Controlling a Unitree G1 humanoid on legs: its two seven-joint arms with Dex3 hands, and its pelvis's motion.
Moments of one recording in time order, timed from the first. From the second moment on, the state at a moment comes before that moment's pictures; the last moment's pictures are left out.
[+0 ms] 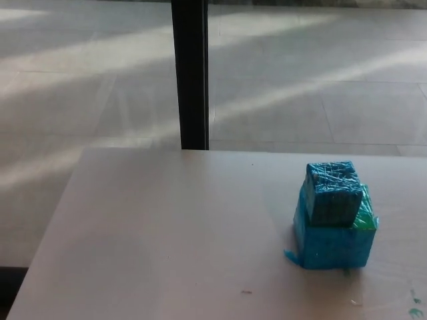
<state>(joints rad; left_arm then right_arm) 0.13 0.52 0.54 0.92 -0.07 0.08 -0.14 -0.09 -0.76 -0.06 1.06 -0.13 -0.06 0.26</state>
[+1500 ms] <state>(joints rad) -1.05 0.38 -0.24 0.53 0.08 0.20 -0.17 -0.13 -0.78 -0.05 1.13 -0.12 -0.13 0.35</state>
